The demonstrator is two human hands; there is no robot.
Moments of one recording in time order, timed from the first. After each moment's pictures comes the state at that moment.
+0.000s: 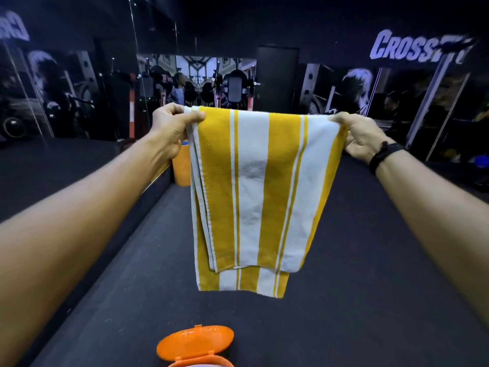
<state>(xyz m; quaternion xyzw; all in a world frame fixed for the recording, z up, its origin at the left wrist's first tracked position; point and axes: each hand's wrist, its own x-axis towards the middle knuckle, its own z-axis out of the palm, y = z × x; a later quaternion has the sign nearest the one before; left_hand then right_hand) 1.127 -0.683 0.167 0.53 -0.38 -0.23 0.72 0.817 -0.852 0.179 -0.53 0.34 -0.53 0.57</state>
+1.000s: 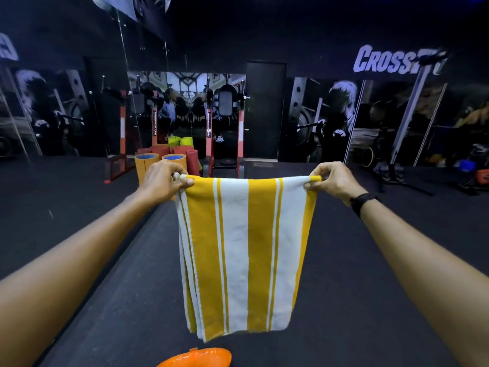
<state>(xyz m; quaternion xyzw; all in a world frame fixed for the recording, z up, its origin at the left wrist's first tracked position) 1.148 -0.681 0.110 0.72 -0.59 0.06 0.36 0.801 -0.871 0.103 -0.78 0.44 -0.39 0.22</state>
